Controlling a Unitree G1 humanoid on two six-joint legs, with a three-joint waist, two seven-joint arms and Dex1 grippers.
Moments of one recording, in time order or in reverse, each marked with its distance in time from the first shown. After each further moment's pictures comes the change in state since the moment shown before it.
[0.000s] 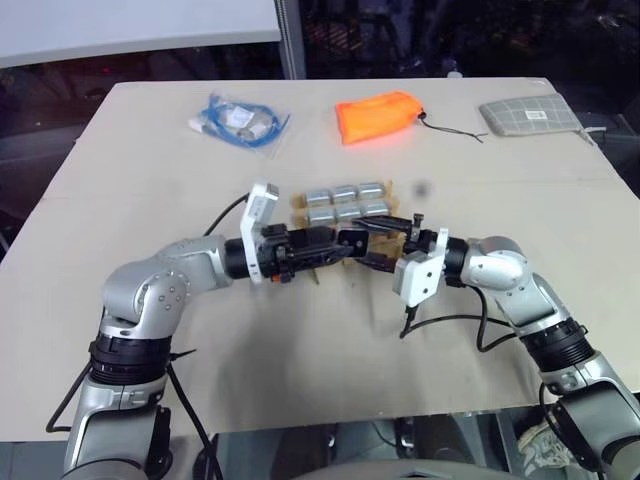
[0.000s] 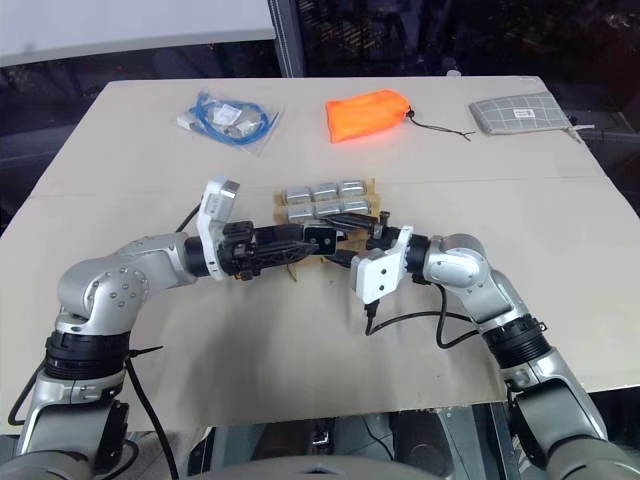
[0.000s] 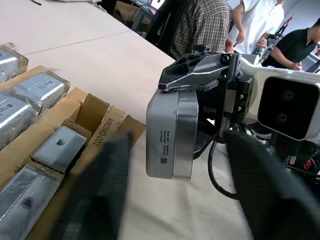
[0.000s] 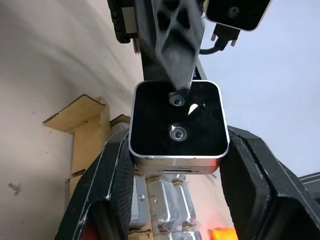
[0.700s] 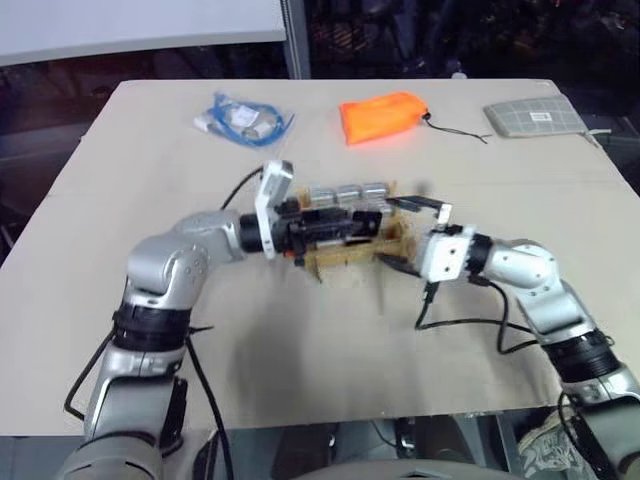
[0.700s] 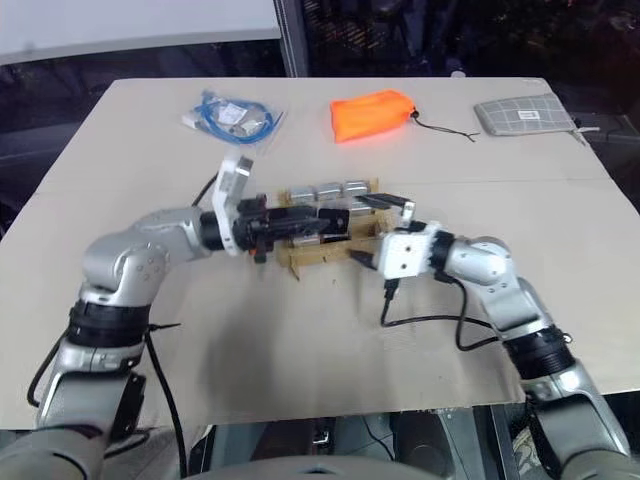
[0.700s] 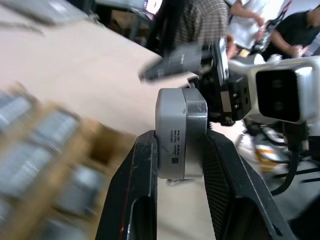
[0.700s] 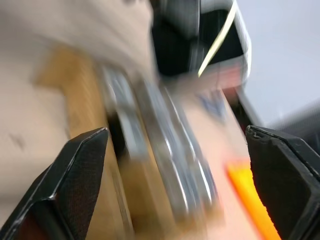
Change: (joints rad) left arm -0.229 -0.076 -0.096 0.199 0.198 -0.229 -0.108; right arm 0.133 -0.098 -0.146 -0.121 0.179 0.334 0.018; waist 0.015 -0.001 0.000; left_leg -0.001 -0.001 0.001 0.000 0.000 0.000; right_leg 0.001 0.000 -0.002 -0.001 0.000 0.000
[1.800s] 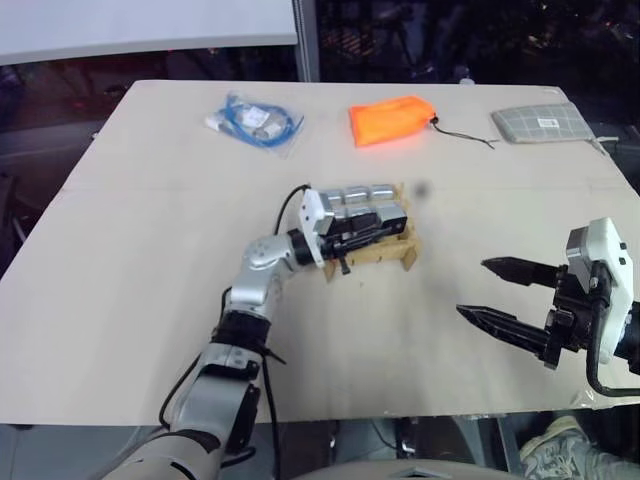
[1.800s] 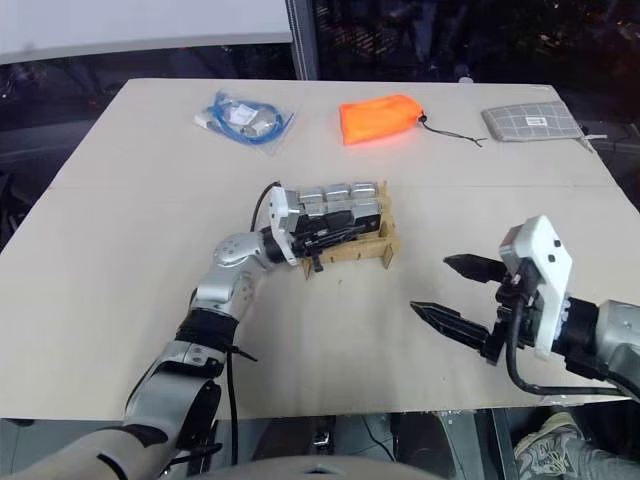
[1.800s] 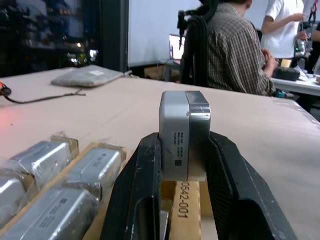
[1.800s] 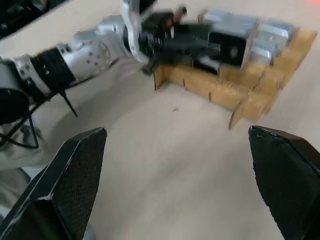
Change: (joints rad) left arm 0.043 -0.340 -0.056 0.505 0.335 -0.800 -0.072; right arm 0.572 -0.487 -0.764 -0.788 1.502 1.229 -0.378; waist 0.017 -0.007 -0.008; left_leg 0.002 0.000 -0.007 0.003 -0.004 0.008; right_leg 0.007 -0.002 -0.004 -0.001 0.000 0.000
